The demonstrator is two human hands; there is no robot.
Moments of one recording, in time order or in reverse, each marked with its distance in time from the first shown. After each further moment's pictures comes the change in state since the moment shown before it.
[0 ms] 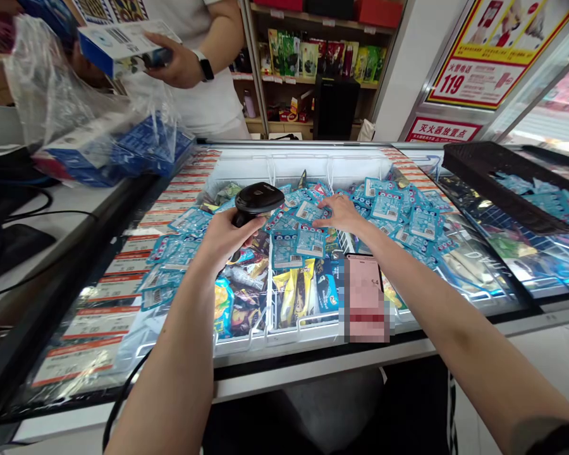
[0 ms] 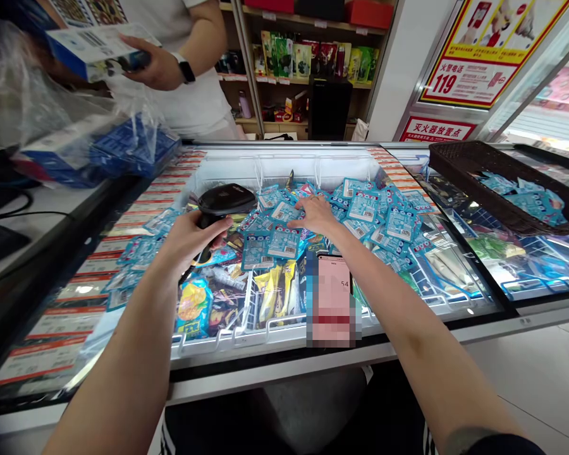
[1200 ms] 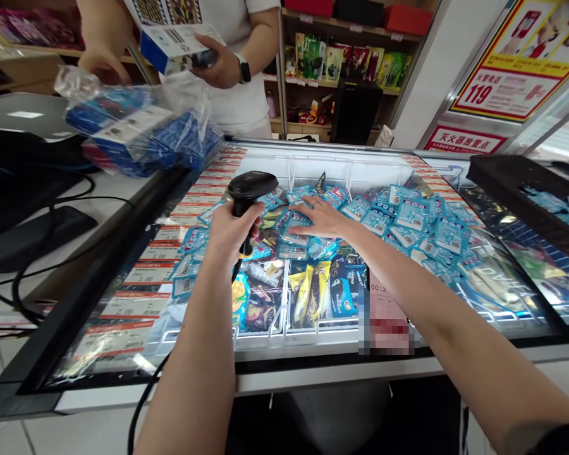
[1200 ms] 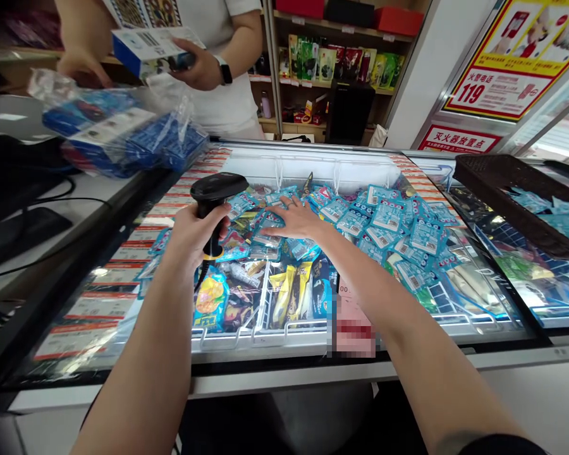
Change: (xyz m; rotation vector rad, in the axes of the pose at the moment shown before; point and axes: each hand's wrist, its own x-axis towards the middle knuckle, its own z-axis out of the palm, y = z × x) left_hand 0.002 -0.005 -0.029 -0.167 0.232 -0.020; right_hand 0.031 -0.090 0.018 -0.045 -0.229 -0.276
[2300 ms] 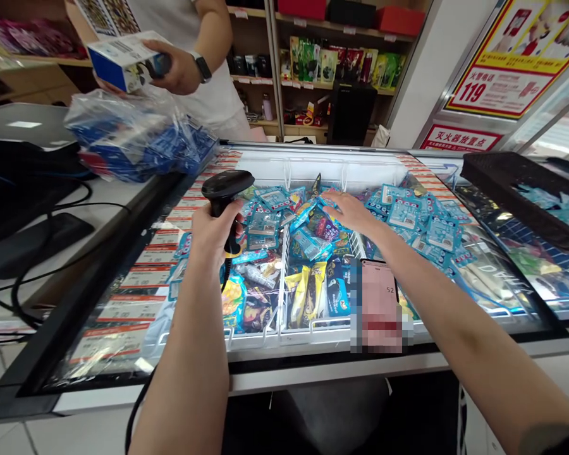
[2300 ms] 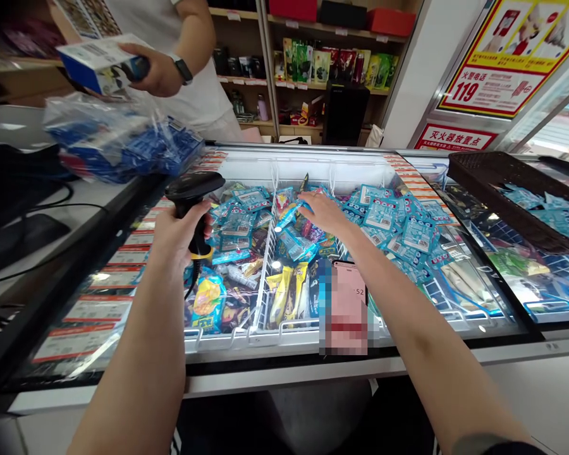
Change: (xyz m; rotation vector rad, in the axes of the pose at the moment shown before) left_hand 0.007 0.000 -0.008 -0.079 0.107 0.005; right_hand -0.038 0.065 -0.016 0.046 0.300 -0.014
